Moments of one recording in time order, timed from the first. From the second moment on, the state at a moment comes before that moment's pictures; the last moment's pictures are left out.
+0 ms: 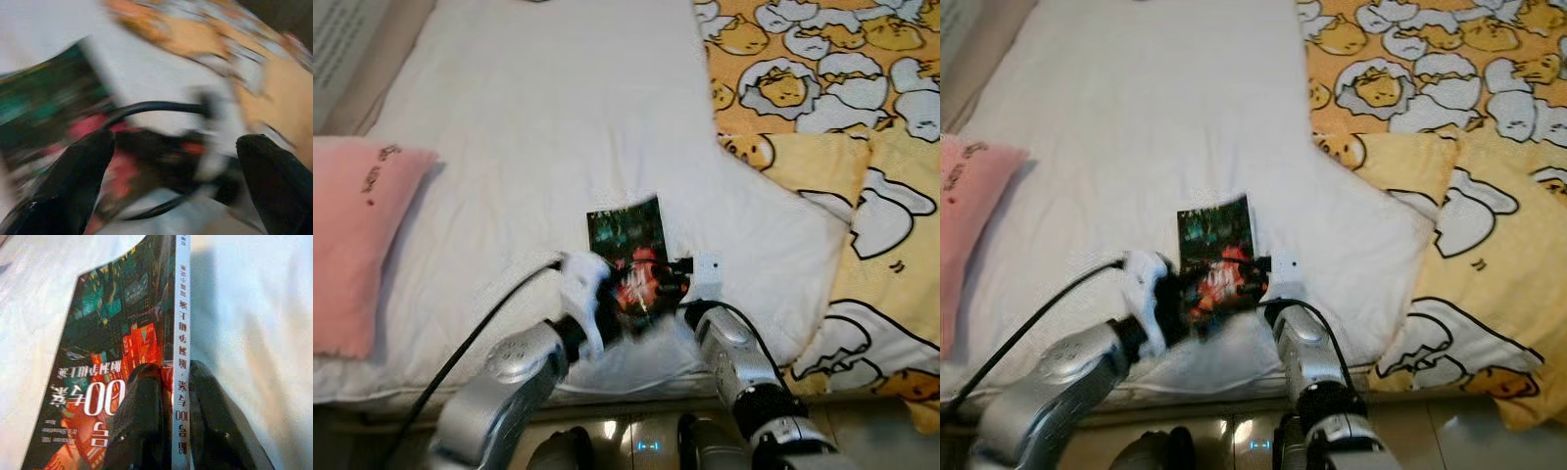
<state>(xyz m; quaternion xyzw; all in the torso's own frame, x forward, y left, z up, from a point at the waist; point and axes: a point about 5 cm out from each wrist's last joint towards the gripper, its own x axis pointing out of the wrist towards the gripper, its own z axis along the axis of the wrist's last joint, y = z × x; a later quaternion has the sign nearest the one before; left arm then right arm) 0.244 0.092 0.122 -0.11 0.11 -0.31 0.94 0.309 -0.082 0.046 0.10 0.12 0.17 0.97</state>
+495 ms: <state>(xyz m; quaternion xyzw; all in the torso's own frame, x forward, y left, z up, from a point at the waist) 0.288 0.114 0.120 -0.09 0.07 -0.17 0.98 0.308 -0.091 0.073 0.03 0.04 0.13 0.99</state>
